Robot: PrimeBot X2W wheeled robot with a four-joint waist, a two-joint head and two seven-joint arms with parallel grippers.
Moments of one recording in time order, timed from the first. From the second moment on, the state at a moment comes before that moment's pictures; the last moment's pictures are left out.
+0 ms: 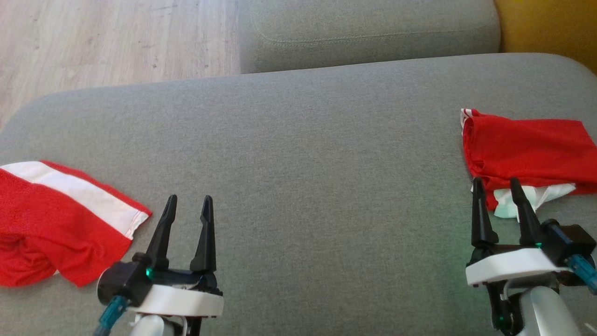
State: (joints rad) left arm -0.04 0.05 -0.18 0.18 -0.30 -0.13 -0.25; right arm -0.07 -0.05 -0.04 0.28 0.18 0.12 -0.24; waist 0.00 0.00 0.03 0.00
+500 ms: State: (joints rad) left arm -0.04 0.05 -0.16 0.19 -0.30 -0.12 -0.25; right arm -0.07 -0.05 0.04 0.29 0.21 0.12 -0.24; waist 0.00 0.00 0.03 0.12
